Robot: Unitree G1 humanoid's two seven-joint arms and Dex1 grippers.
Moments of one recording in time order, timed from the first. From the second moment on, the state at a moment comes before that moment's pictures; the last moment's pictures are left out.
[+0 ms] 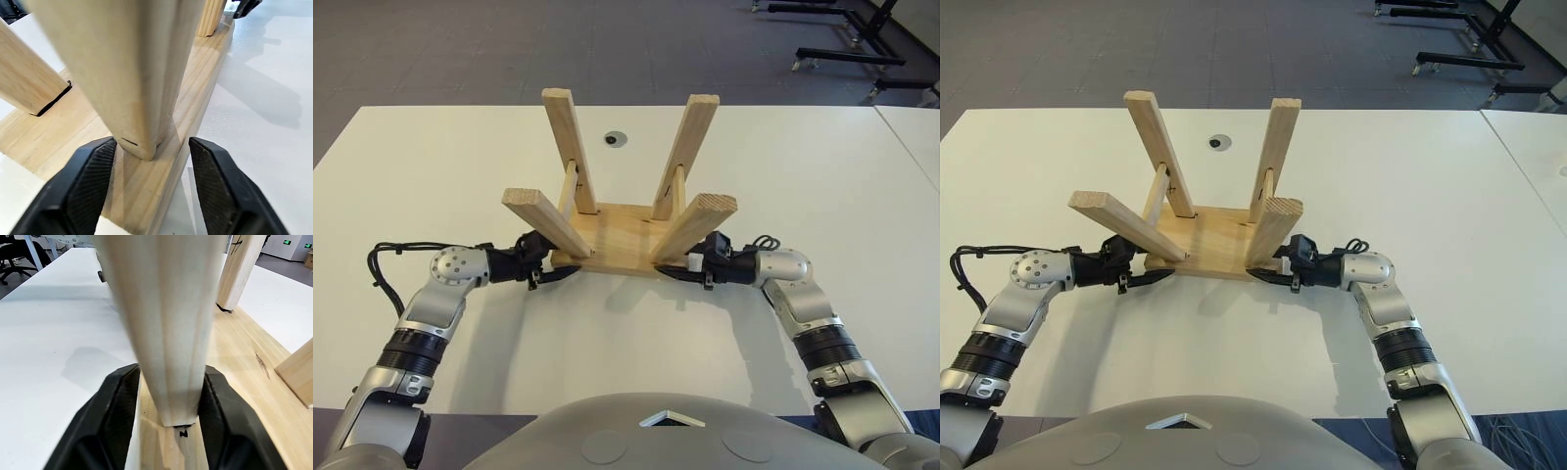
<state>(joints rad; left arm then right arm) -0.10 0.63 -0.21 0.17 -0.19 -0.08 -1.06 -0.15 -0.46 0.20 0.27 0.28 -0.15 1.21</state>
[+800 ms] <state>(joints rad) -0.04 0.67 -0.17 -0.01 -0.29 0.07 -1.15 -0.14 -0.47 0.20 0.26 0.28 -0.18 1.27</state>
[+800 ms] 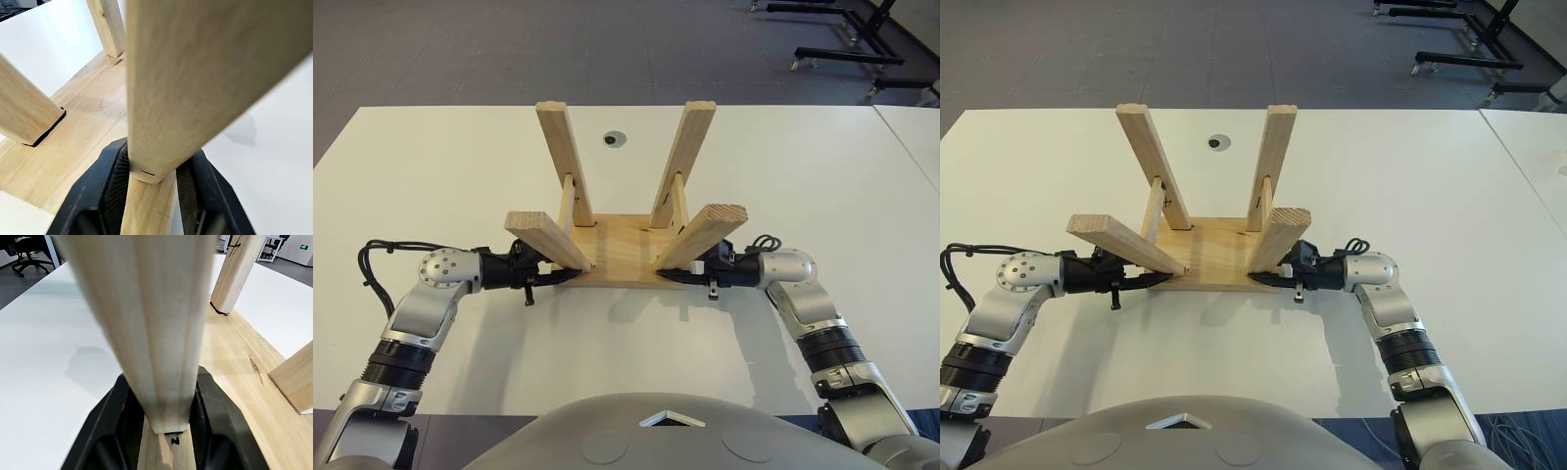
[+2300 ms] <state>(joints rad) 0.03 0.77 0.33 0.06 -0.84 0.61 -1.09 -0.18 -0.60 -0.24 -0.09 1.24 0.88 0.60</state>
